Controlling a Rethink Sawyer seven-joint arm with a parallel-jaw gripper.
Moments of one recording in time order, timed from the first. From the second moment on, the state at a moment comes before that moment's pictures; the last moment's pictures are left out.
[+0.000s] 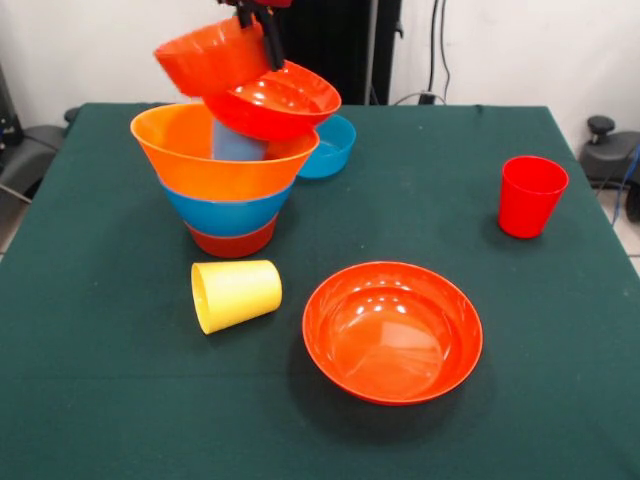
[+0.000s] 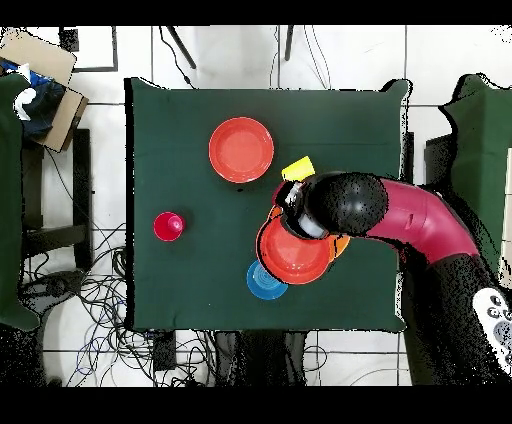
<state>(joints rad) -0.75 -0.89 0.48 1.77 -0.18 0.88 2.11</state>
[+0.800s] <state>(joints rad) -0.75 -0.90 0.56 1.77 -0.25 0.88 2.11</state>
